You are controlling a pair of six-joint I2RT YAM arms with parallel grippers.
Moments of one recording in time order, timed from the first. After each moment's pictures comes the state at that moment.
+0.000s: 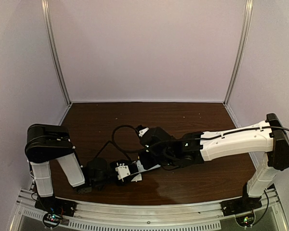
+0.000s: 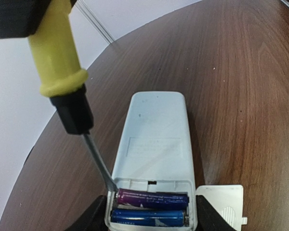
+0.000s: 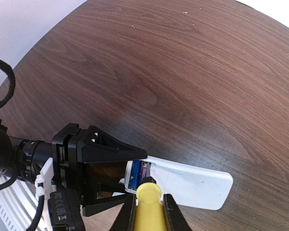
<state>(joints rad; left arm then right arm) -1.07 1.95 0.32 1.34 -0.09 0.55 1.25 1.71 1.24 -0.31 0.36 0.55</state>
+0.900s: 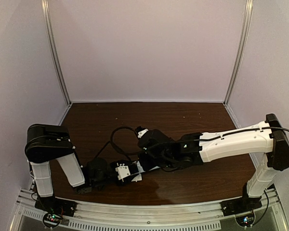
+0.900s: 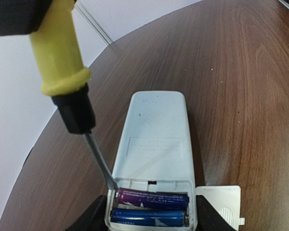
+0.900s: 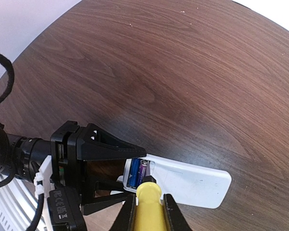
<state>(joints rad) -1.07 1.95 0.32 1.34 -0.08 0.55 1.27 1.72 1.26 -0.35 0.39 0.56</state>
